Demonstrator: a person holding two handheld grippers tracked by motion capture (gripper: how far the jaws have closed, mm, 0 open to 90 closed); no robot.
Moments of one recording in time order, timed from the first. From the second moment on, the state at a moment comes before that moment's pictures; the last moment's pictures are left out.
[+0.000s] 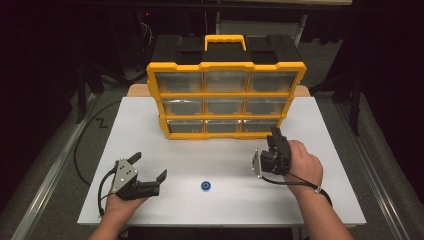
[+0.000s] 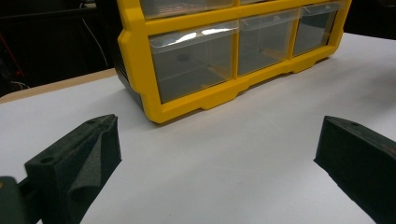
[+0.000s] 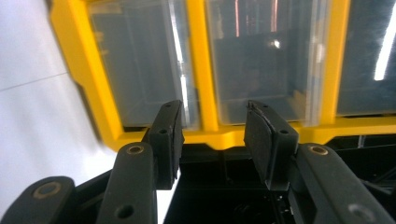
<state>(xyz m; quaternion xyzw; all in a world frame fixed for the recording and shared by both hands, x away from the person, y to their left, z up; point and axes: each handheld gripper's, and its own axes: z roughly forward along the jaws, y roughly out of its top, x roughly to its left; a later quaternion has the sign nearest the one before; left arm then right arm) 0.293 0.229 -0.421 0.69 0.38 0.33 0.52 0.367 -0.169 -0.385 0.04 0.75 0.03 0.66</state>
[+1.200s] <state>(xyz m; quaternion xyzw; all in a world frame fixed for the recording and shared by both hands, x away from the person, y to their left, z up) 0.293 0.229 -0.421 0.69 0.38 0.32 0.52 0.384 -0.161 -0.313 0.03 0.72 0.02 0.69</state>
